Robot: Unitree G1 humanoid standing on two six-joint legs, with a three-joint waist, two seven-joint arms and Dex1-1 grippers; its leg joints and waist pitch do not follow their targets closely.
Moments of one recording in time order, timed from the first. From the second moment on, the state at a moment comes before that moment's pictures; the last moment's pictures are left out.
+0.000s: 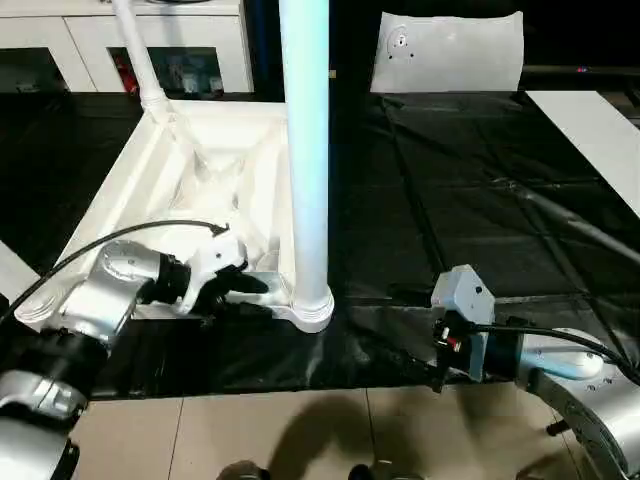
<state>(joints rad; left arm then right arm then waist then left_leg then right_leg) -0.56 0.62 -0.32 0.54 -0.12 0.13 -1.30 -0.03 -0.56 0.17 -0.42 0.32 0.52 0.79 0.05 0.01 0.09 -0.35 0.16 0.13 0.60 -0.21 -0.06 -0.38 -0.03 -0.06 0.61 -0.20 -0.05</state>
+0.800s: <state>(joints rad) -0.57 0.58 -0.32 0.57 -0.10 0.03 -1.36 -0.09 -0.56 0.20 -0.38 0.31 0.52 0.81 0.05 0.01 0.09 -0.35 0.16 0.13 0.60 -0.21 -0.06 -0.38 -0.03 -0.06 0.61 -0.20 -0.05</state>
